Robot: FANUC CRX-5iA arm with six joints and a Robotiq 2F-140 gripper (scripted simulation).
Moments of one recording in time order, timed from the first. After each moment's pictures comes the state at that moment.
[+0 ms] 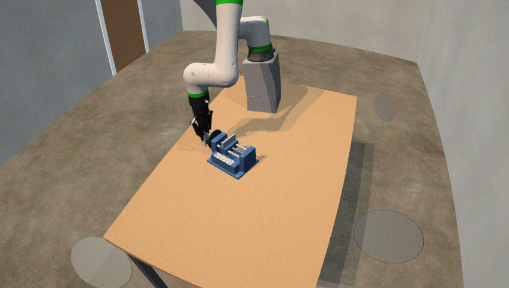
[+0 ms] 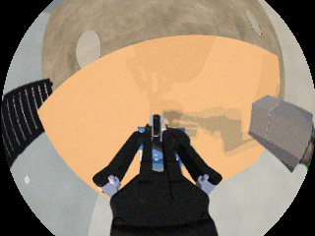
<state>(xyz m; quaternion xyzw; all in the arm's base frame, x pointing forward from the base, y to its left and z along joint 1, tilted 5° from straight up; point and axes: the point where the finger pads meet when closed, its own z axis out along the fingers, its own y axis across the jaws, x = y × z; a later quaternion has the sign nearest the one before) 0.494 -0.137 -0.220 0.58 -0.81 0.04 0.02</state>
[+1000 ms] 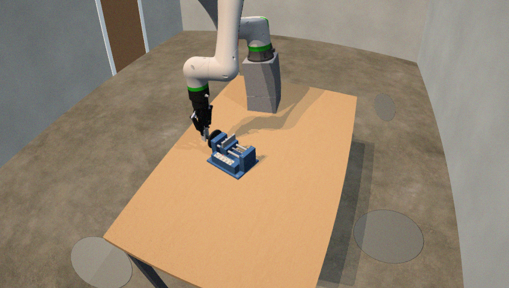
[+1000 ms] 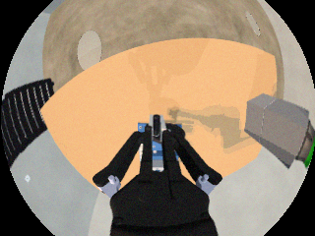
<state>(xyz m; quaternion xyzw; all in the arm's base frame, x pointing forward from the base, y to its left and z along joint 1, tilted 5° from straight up) 0.490 -0.133 -0.192 0.58 -0.81 0.04 0.02</state>
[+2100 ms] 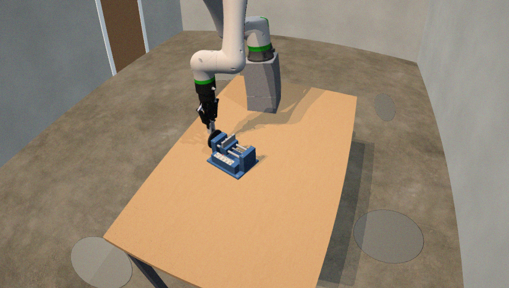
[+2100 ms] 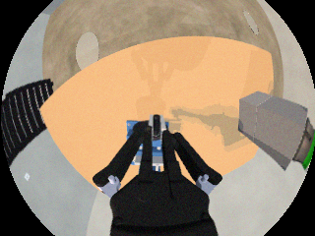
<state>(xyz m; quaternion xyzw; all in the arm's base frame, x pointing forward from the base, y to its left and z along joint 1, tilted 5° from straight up) 0.449 -0.118 -0.180 0.58 -0.81 0.04 0.02</state>
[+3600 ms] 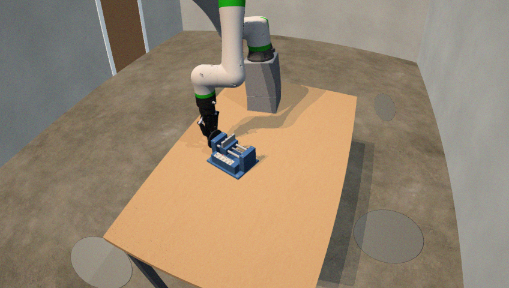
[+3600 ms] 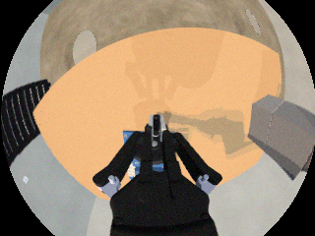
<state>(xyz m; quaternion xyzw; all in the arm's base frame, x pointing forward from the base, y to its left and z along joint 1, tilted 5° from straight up) 0.457 -0.126 -0.247 0.58 -0.81 0.04 0.02</state>
